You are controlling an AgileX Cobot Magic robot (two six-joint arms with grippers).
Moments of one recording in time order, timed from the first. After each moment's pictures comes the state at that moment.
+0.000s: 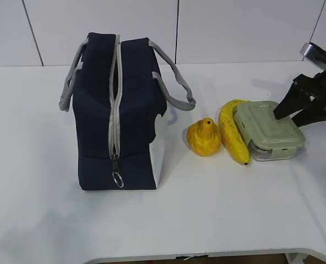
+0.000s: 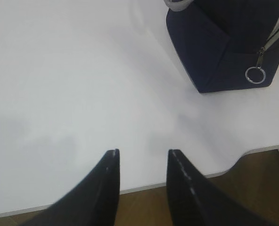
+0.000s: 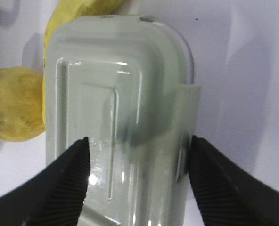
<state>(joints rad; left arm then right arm) -0.03 0.01 -0.50 -0.19 1.10 0.08 -0.27 2.14 -1.65 0.68 1.21 -0.66</state>
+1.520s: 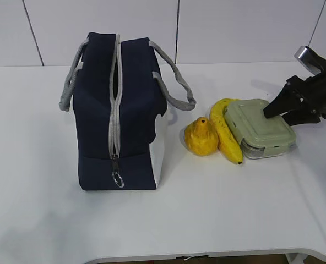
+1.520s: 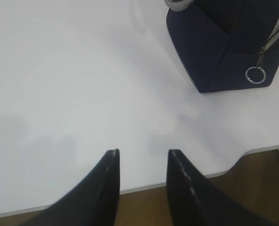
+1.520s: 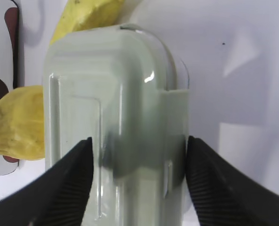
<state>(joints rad) -0.03 0.01 -0.50 -0.19 1.10 0.08 -0.27 2.20 -1.65 0.83 1.20 -0.75</state>
